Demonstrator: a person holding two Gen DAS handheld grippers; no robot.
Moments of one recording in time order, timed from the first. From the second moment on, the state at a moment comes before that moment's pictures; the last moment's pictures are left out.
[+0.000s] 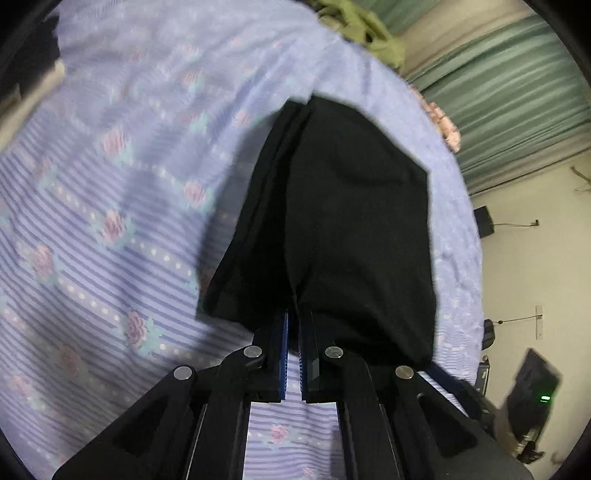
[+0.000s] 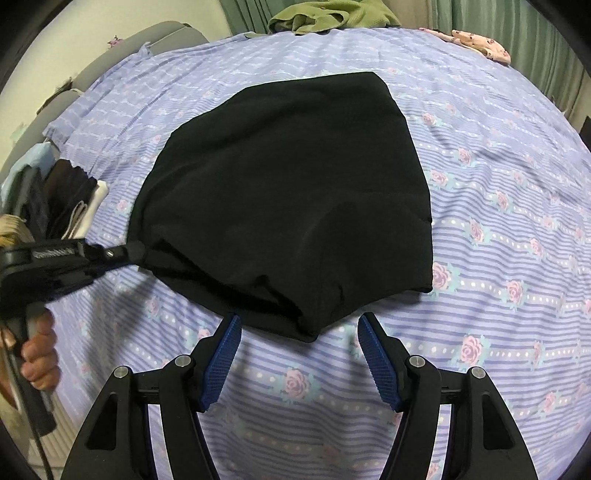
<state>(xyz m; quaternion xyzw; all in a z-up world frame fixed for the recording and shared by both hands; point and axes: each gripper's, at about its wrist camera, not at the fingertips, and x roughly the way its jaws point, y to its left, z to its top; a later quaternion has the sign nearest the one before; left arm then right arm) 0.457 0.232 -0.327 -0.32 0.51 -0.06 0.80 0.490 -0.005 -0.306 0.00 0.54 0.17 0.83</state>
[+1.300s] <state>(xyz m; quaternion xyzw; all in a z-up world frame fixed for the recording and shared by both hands) 0.604 0.258 -0.338 -0.16 0.51 -0.02 0.84 0.586 -0.038 -0.295 0.09 0.45 0.05 0.89</state>
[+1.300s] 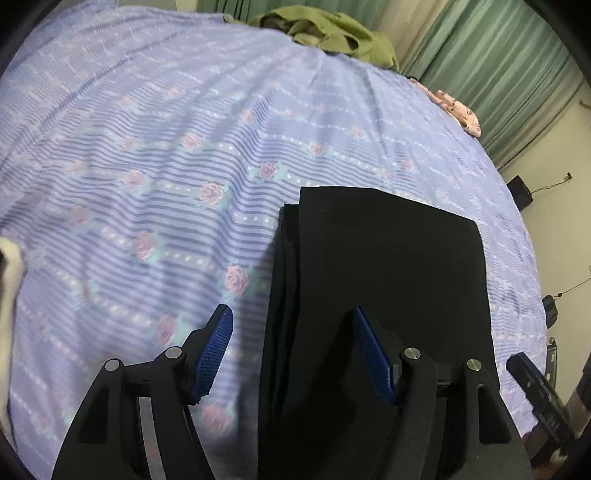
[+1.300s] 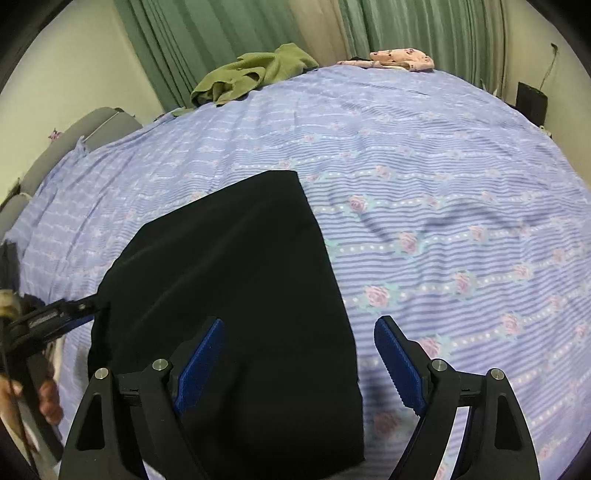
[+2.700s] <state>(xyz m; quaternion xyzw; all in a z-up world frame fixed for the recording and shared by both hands) 0.643 0.259 -0.389 -0.26 0.53 -0.09 0.80 0.730 -0.036 -0.351 0.07 0.47 0.18 0.86</state>
